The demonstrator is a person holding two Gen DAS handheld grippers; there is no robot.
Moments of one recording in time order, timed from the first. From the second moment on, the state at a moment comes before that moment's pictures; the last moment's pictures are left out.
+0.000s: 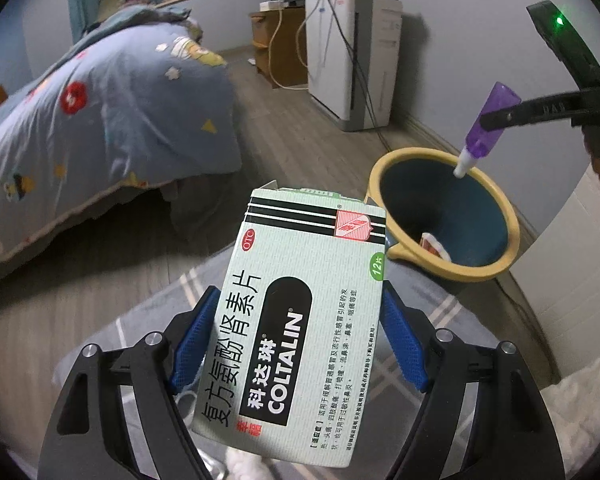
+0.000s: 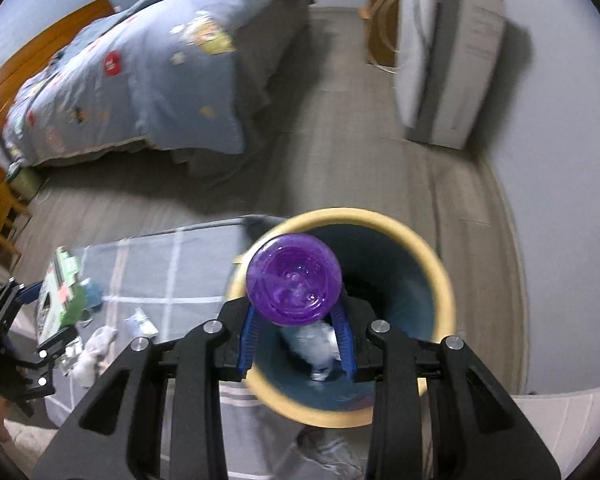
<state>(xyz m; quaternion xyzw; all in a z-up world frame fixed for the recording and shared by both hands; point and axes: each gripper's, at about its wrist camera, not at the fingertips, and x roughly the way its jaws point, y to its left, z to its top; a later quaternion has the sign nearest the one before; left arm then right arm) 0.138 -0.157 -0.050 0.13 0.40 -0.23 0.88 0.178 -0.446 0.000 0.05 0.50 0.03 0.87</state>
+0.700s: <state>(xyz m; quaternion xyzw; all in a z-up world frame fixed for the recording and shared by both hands) 0.163 -0.323 -0.087 0.17 0.42 -0.31 0.84 0.181 -0.514 -0.064 0.08 0.56 -0.03 0.82</state>
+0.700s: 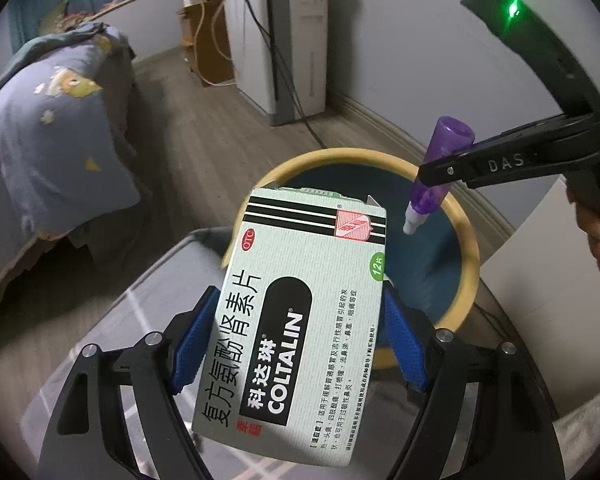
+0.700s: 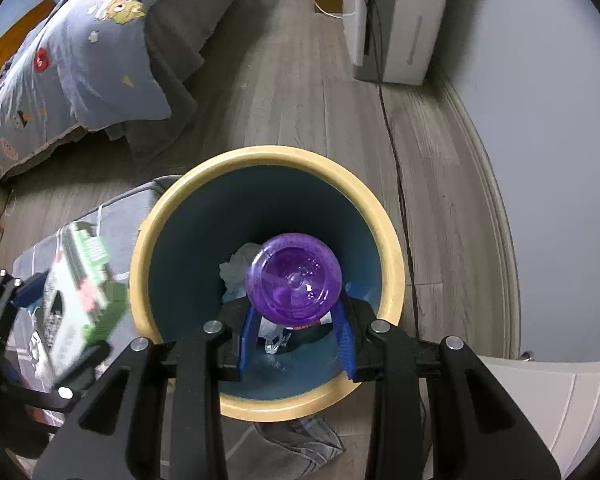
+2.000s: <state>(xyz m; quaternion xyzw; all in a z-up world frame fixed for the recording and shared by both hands) 0.161 -0.214 -0.062 0.09 0.41 -0.20 0.88 0.184 -0.490 -0.049 0.08 0.53 -0.04 0.84</state>
